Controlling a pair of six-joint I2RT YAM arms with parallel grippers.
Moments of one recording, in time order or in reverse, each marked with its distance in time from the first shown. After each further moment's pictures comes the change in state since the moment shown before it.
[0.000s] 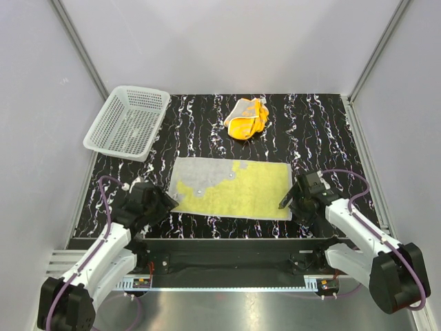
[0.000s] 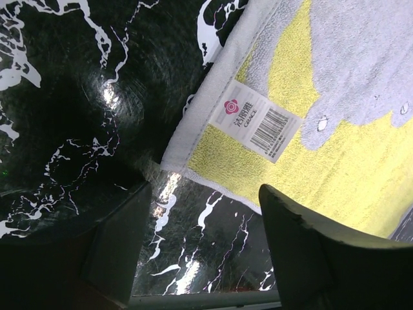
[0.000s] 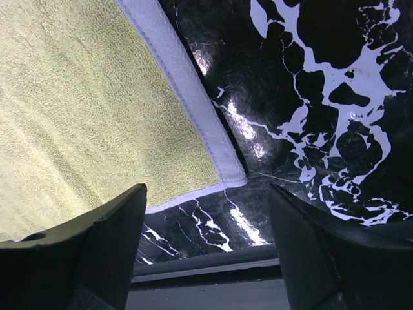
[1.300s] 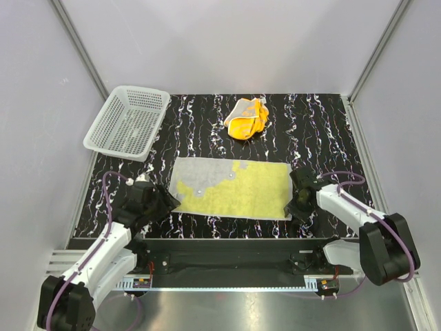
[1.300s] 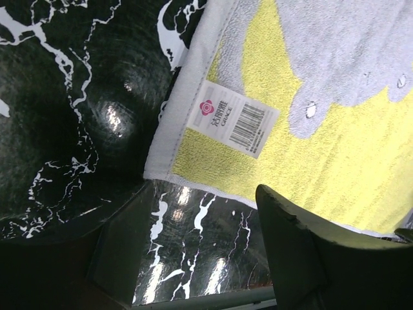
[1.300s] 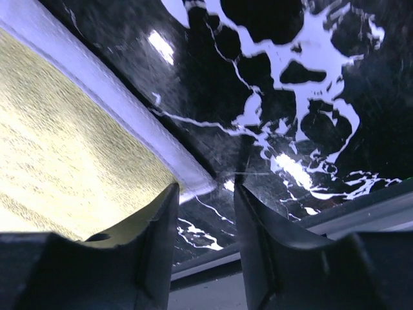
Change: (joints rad) left arm 0.000 0.009 -0.003 0.055 0.047 0.122; right arm 0.000 0.207 0.062 -0.089 0.021 0.122
